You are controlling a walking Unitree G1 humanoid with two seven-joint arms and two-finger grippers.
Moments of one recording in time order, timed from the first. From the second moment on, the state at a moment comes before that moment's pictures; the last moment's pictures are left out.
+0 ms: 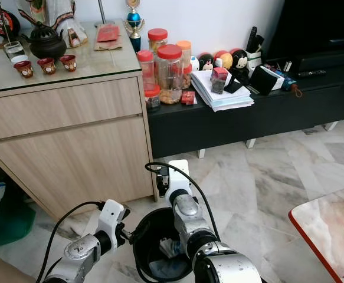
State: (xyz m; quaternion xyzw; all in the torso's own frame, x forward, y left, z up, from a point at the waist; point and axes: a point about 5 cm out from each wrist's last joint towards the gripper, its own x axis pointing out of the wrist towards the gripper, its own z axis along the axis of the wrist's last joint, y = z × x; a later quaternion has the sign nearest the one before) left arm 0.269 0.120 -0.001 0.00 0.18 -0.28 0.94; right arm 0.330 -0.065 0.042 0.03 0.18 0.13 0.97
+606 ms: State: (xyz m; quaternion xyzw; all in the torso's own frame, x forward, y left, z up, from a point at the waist) left arm 0.240 0.226 -0.032 0.05 0.28 0.00 0.96; right arm 0.255 -0.136 -0.041 0.01 0.32 0.06 0.95
